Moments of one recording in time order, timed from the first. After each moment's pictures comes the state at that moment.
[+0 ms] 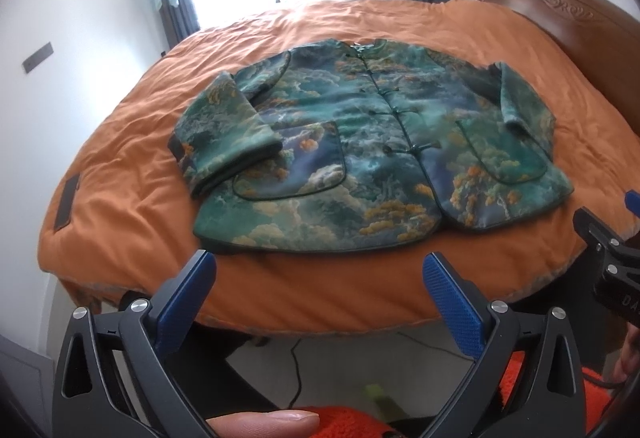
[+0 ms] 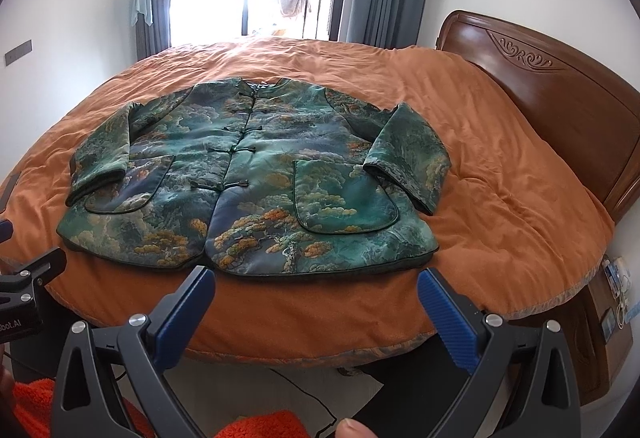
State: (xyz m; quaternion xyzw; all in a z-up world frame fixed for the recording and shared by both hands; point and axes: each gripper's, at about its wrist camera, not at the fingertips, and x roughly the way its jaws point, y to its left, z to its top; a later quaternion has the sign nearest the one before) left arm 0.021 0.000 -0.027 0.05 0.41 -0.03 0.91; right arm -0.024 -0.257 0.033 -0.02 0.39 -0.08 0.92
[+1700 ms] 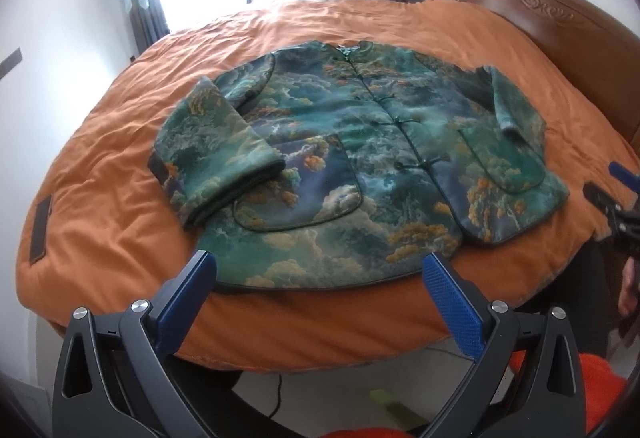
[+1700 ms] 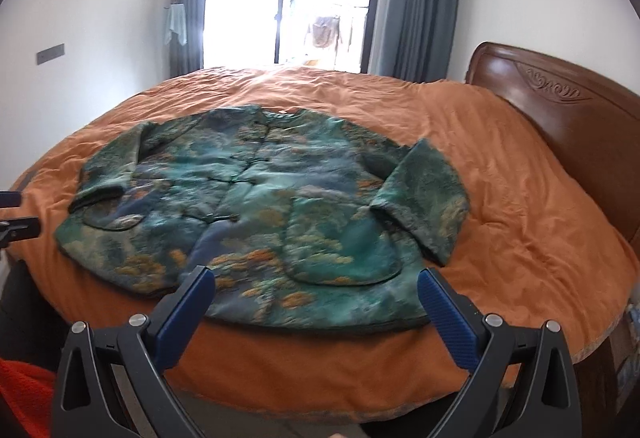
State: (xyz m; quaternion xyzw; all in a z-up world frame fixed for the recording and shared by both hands) left arm 0.070 0.039 -0.031 0.05 0.41 -0.09 0.90; right arm 0.014 -0.308 0.018 -0.05 0.32 -0.03 0.94
